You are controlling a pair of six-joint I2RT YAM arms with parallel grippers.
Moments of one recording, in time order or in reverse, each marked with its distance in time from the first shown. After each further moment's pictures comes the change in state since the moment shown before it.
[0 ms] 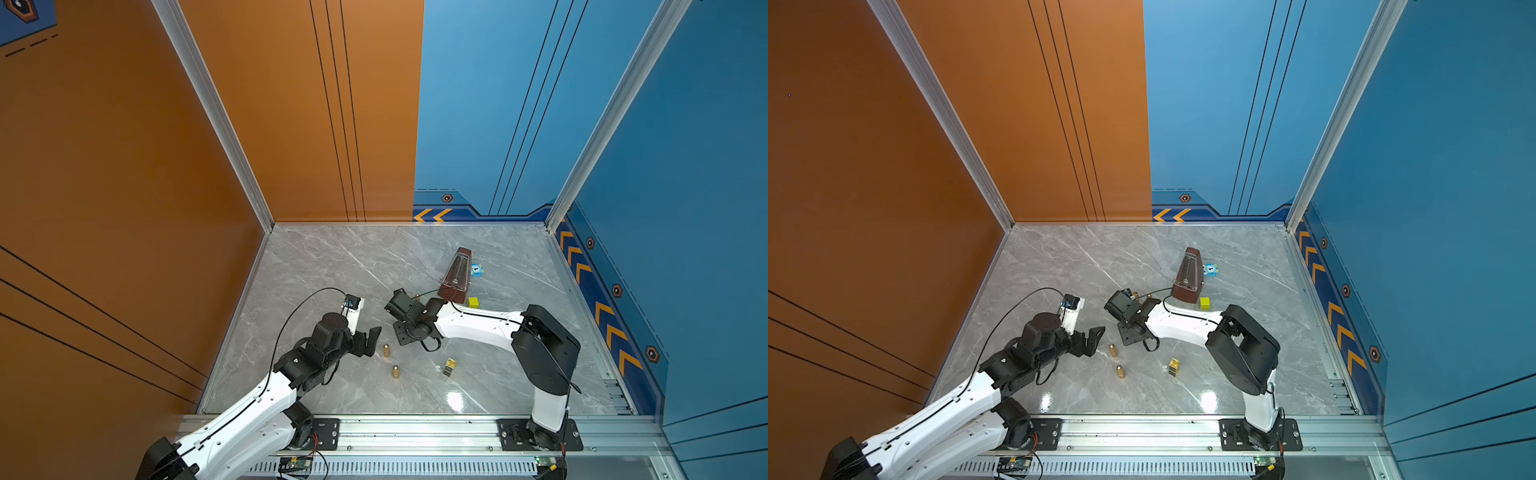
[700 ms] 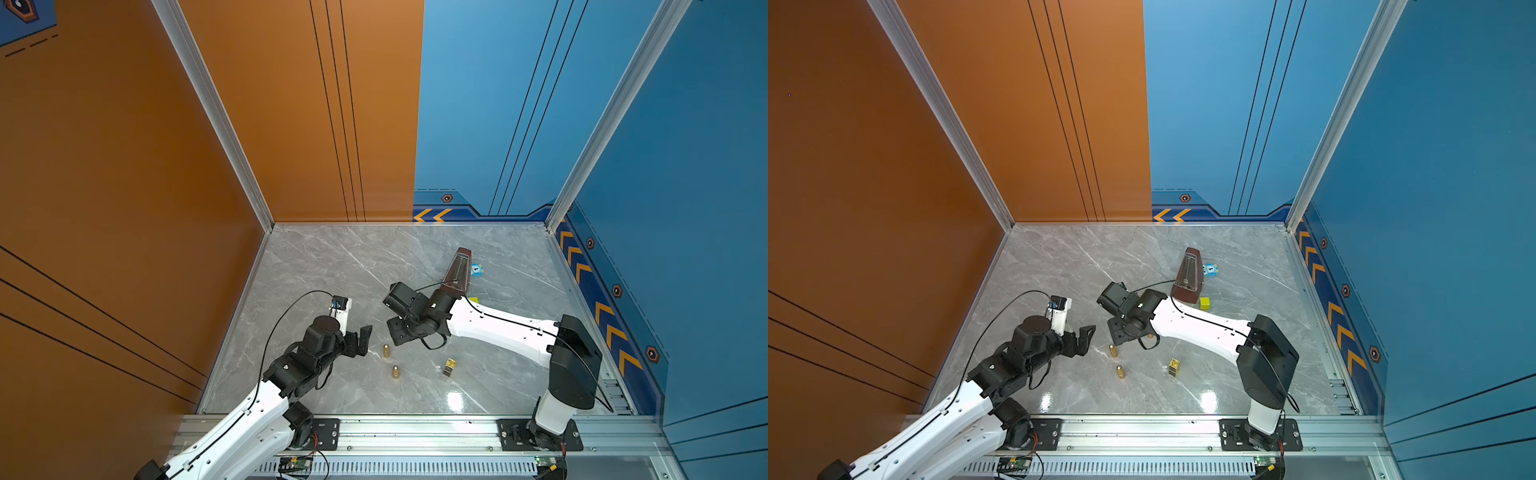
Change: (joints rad) left arm 0.039 -0.121 -0.002 -0.116 -0.052 -0.075; right arm 0.066 -0.104 0.154 -0.225 -0.106 0.072
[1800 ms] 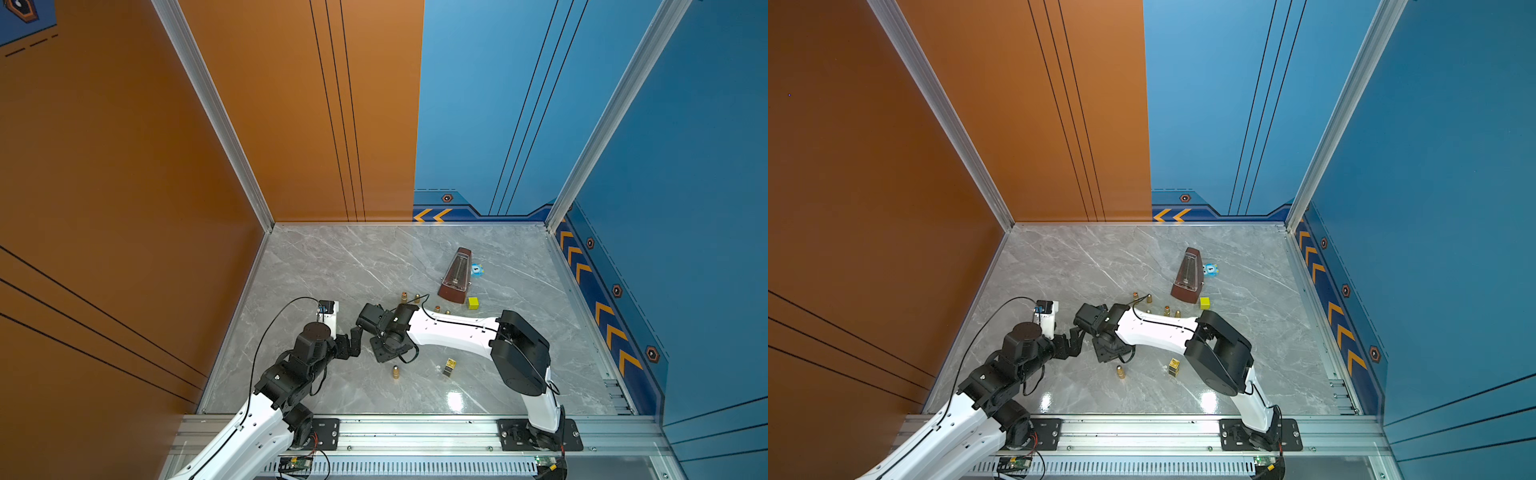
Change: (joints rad) left arm 0.048 -0.107 -0.047 -0.048 -0.022 -0.066; right arm 0.084 0.288 0.126 -0.024 -0.021 0.072
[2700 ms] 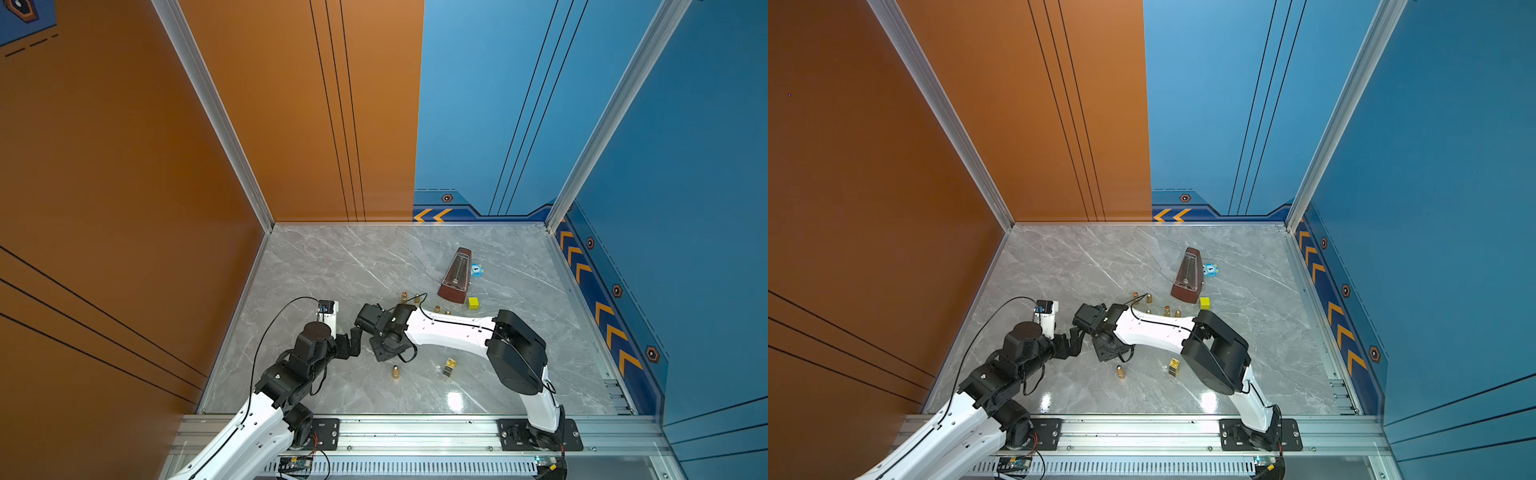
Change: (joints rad) left arm 0.006 0.016 0.000 0.000 0.001 0.000; right arm -0.005 0.012 0.014 0.000 0.042 -0.037
